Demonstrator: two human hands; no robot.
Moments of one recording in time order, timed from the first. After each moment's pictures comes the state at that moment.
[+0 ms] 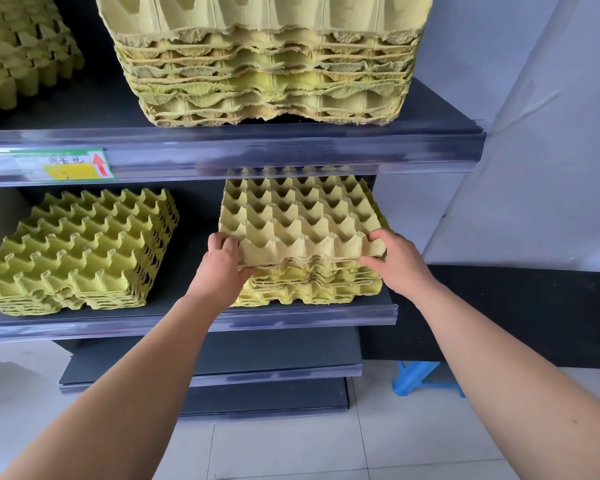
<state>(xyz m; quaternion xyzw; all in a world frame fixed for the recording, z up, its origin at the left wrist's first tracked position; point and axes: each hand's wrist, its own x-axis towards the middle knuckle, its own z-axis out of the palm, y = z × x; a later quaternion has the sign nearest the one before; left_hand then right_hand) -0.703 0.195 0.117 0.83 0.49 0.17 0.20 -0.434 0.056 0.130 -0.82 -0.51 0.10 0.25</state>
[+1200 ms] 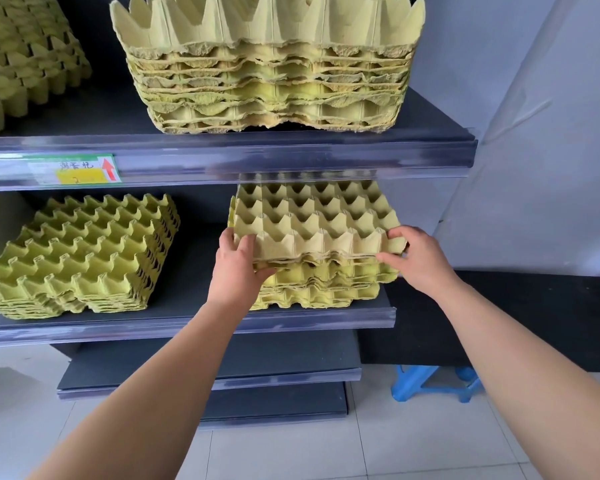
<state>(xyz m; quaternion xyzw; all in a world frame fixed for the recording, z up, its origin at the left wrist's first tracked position) -0.685 0.176 0.120 0.82 0.48 0.26 0.17 -0.414 0.039 0.145 -0.80 -0.50 0.08 0.32</state>
